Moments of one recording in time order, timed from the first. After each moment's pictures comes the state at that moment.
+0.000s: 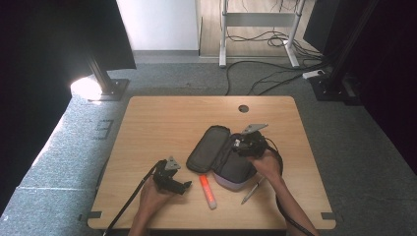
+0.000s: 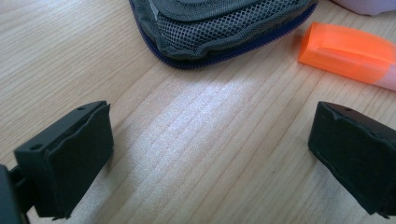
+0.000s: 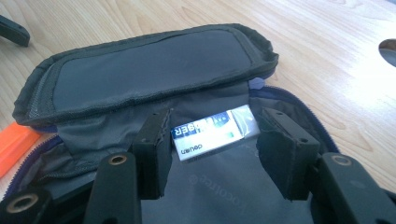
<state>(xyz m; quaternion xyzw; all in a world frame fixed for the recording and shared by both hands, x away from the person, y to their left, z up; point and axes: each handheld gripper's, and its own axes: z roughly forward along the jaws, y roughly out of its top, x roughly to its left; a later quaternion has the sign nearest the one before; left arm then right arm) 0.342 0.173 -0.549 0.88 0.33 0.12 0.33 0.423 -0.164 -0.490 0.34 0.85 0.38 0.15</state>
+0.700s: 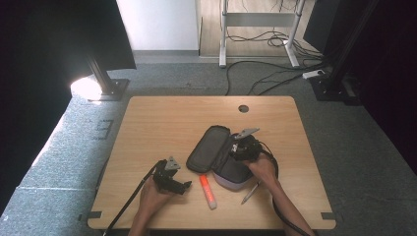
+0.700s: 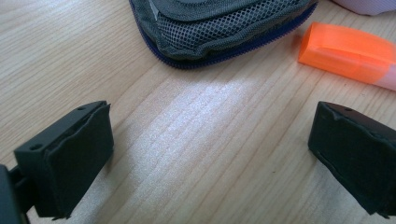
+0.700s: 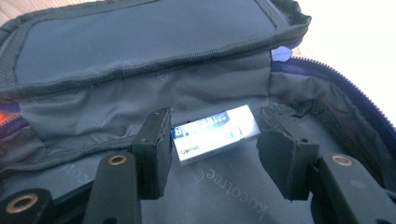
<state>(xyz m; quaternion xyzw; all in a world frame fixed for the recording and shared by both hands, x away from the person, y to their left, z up) 0.342 0.173 -0.549 0.88 0.33 0.12 0.33 0.429 -0.151 -0.517 0.33 0.87 0.34 0.14</state>
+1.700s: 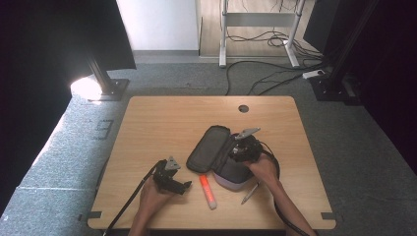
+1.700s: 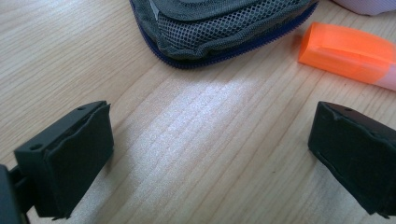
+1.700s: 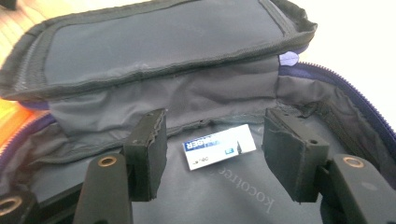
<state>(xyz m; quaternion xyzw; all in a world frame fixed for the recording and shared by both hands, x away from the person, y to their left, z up) 0.342 0.173 -0.549 0.88 0.33 0.12 0.33 0.421 -0.152 -0.507 0.33 0.87 0.34 0.13</state>
